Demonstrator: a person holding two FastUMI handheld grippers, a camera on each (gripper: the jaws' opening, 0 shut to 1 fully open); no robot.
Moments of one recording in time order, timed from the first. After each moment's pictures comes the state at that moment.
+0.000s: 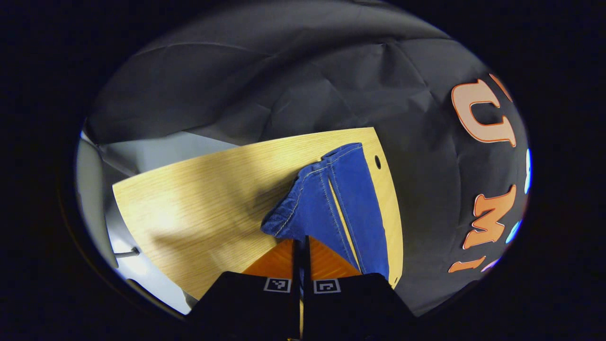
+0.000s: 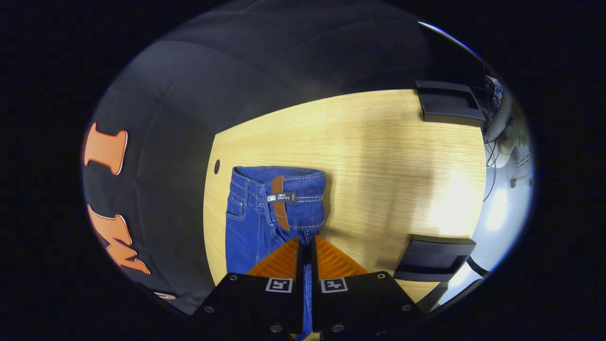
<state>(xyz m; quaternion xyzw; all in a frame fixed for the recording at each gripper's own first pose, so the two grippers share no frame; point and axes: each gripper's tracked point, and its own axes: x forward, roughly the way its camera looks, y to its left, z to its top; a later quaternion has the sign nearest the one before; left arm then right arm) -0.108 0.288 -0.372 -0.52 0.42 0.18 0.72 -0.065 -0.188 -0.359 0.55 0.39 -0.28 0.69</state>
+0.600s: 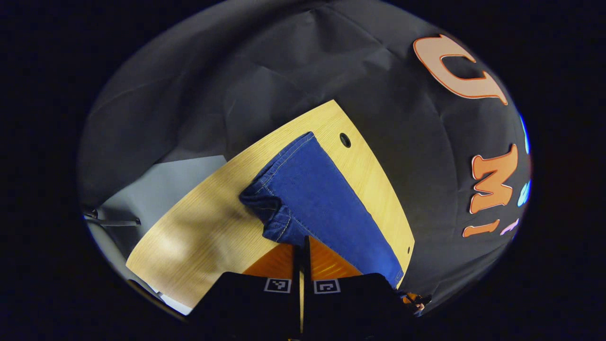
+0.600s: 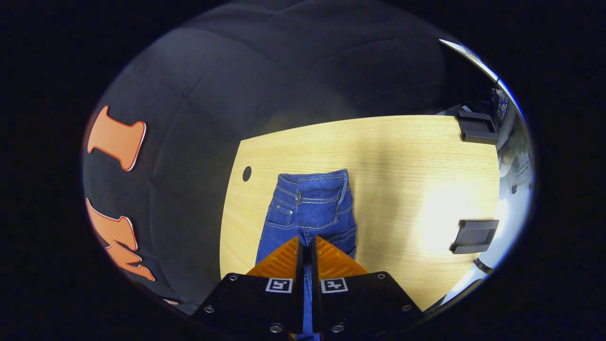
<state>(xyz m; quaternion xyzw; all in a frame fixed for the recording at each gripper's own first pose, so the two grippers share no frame) 0.002 0.286 -0.345 -0.45 0.50 0.07 0.74 0.022 -0.162 -0.293 0.53 0.36 -0.30 0.71</state>
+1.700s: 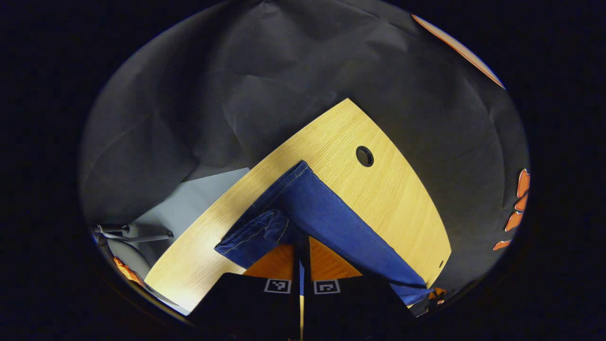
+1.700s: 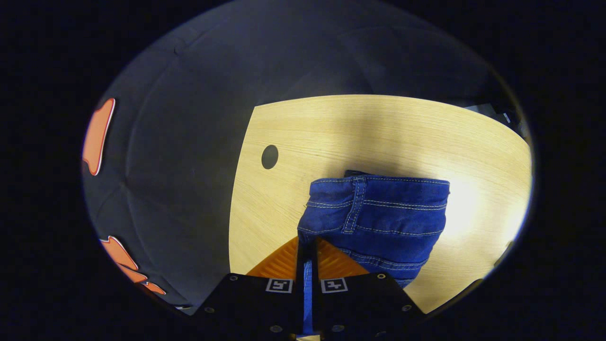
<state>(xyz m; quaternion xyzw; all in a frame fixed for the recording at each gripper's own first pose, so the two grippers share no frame) 0.137 0.289 -0.382 -0.32 0.59 0.14 0.73 0.200 -0.140 -0.340 0.53 0.45 -0.22 0.68</state>
